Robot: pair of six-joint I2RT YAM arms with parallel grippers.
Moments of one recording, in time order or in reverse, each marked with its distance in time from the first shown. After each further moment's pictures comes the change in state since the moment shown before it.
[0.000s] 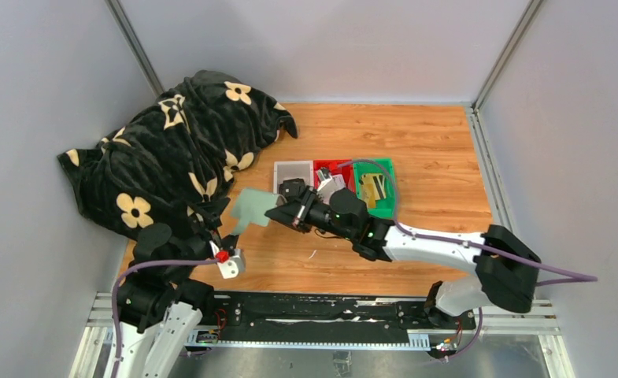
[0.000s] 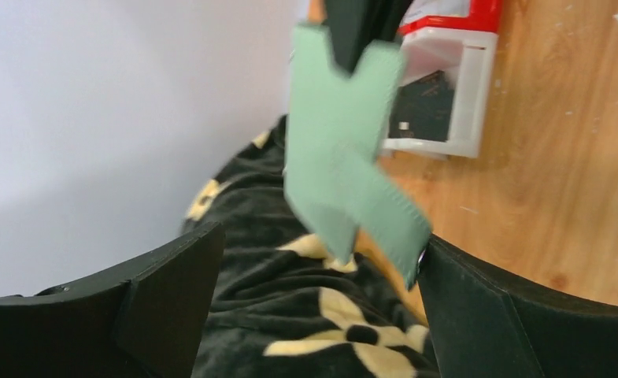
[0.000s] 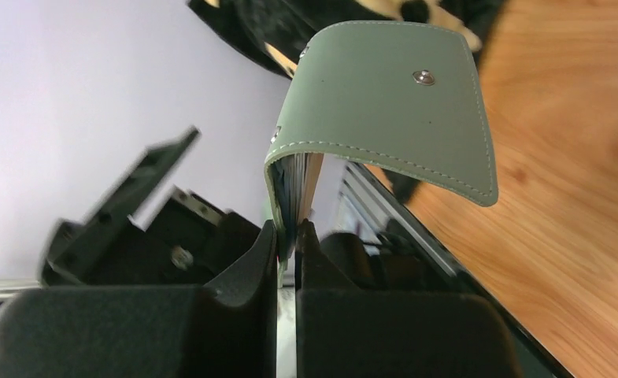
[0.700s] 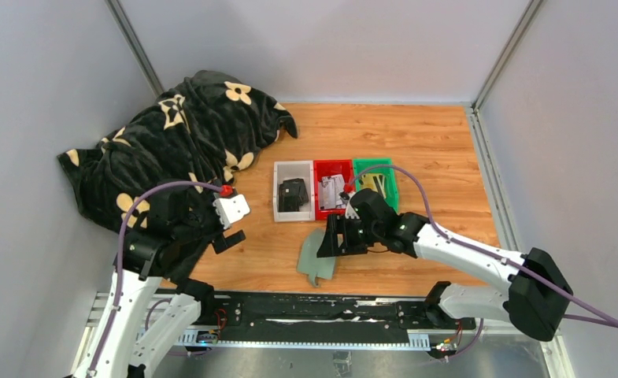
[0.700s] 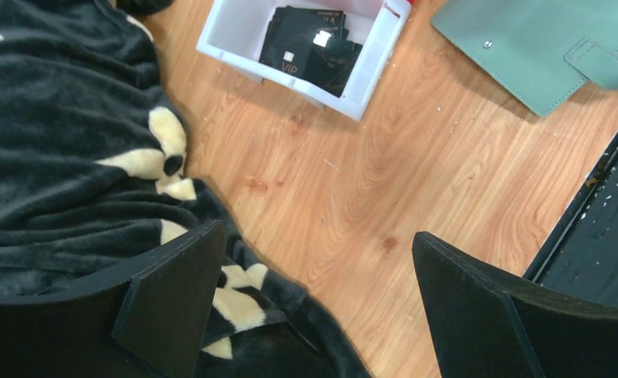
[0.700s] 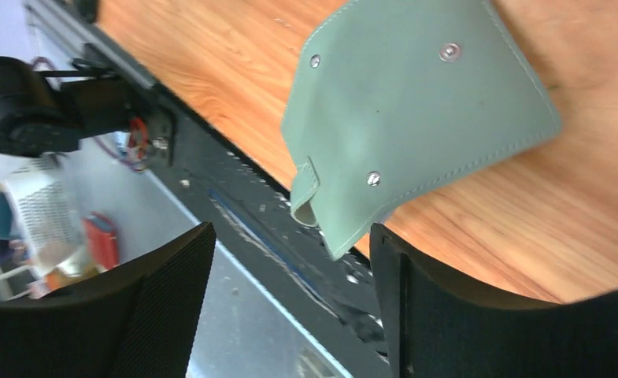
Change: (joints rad) left arm 0.000 0.437 0.279 -0.254 -0.094 -0.443; right arm -0.222 -0.258 -0.166 -0.783 -0.344 -0.513
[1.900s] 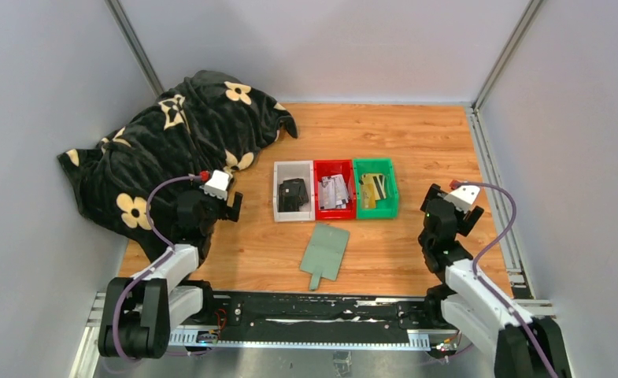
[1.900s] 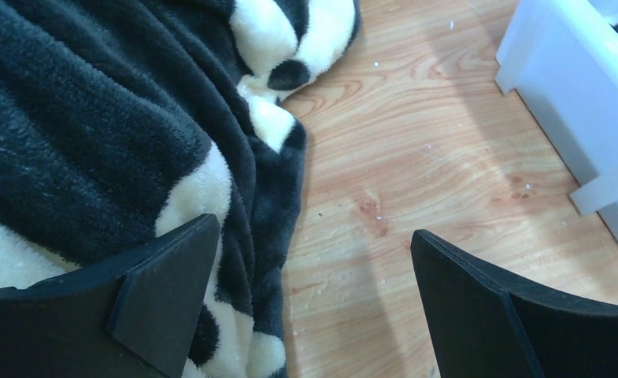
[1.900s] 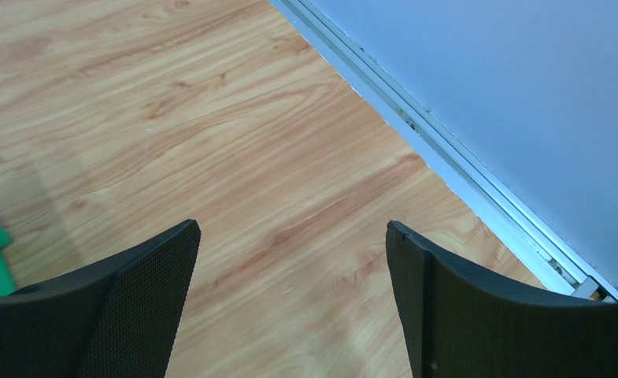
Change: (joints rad) left arm 0.263 0.423 -0.690 1.426 -0.263 -0.526; right arm -0.605 -0.404 -0.444 0.518 1.229 -0.626
